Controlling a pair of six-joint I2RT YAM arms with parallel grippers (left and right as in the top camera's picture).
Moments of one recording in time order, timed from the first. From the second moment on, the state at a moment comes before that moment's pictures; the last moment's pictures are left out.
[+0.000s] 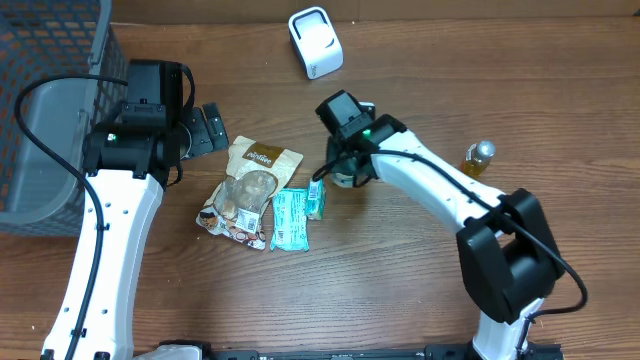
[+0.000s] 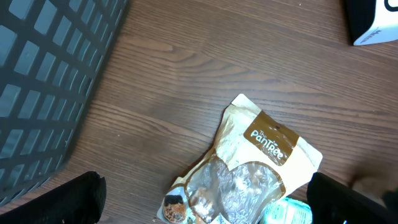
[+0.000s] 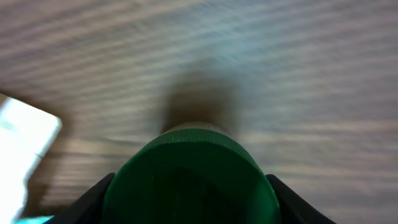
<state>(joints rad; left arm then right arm) -0.08 1.45 1.43 -1.00 -0.16 -0.36 0.58 1.95 1.47 -0.80 0.15 0.64</state>
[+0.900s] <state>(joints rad) -0.08 1.45 1.43 -1.00 -0.16 -0.36 0.54 1.92 1.47 -1.00 0.09 0.64</state>
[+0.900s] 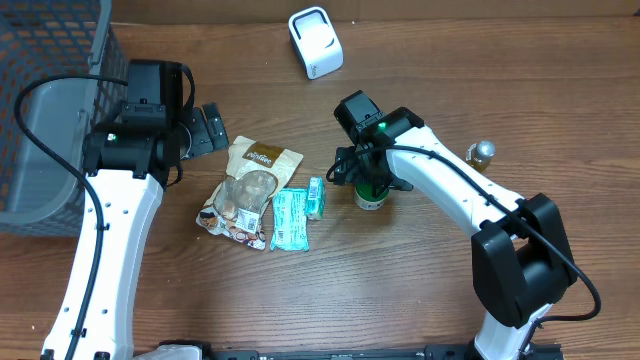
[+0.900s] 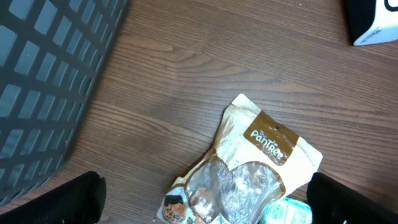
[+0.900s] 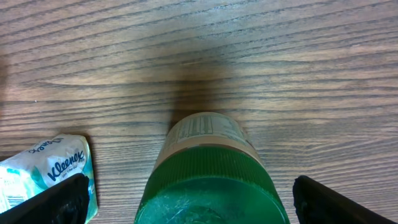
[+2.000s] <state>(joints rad) -0.08 1.45 1.43 -1.00 -0.16 -0.36 0.54 1.92 1.38 -0.92 0.11 0.74</state>
